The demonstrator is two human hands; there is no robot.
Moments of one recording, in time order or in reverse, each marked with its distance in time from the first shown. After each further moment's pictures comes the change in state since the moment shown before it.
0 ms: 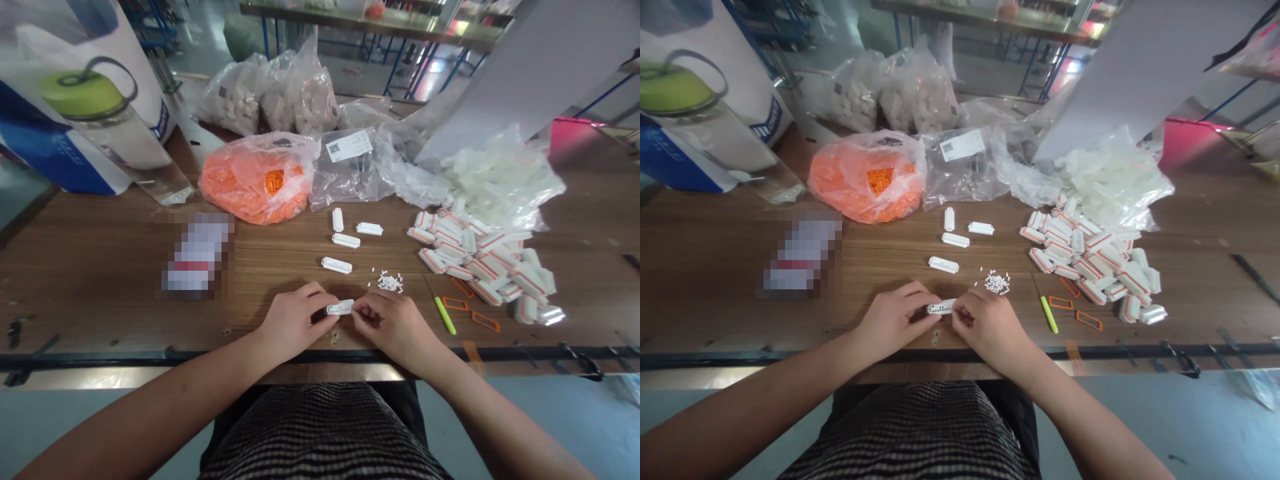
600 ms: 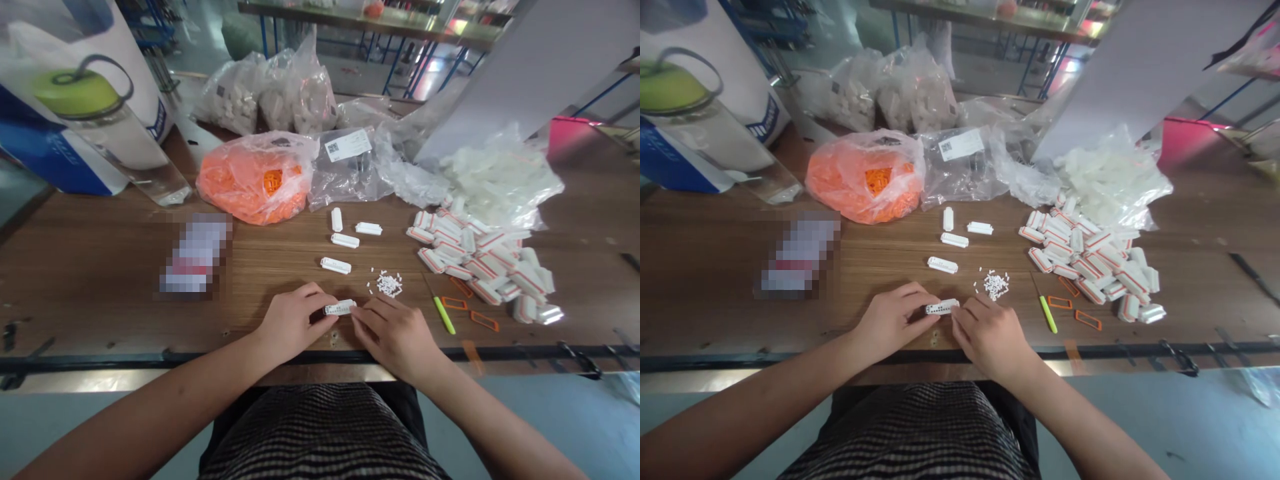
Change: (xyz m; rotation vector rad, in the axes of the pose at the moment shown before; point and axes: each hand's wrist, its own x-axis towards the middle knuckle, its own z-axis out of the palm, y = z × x) left_hand -0.001 0.000 0.000 -0.035 0.020 -0.013; right_hand -0.015 -0.004 0.004 -0.269 0.071 -0.243
